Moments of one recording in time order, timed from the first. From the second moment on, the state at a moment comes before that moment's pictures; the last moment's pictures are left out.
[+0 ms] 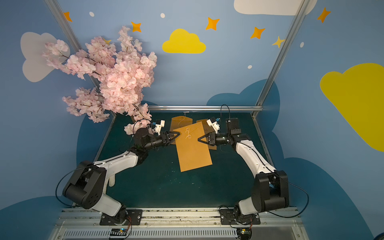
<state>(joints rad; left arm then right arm) -0.41 1.56 0.82 0.67 0.71 -1.13 0.22 1.46 1.11 -0.40 -1.15 0.36</state>
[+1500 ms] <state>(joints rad) -0.47 1.54 0.77 0.73 0.70 -1.14 0.19 1.46 1.06 -0.19 -1.15 0.53</state>
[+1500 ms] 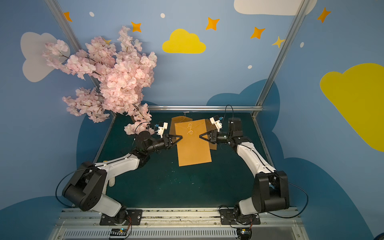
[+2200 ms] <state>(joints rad) -0.47 1.45 0.73 0.72 0.64 -1.06 0.21 1.37 1.23 -0.64 -0.89 0.31</state>
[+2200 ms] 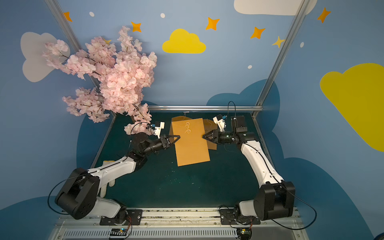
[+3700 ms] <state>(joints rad) -0.59 1.37 0.70 0.58 0.42 -0.84 0.54 1.37 1.29 -0.54 -0.47 0.60</state>
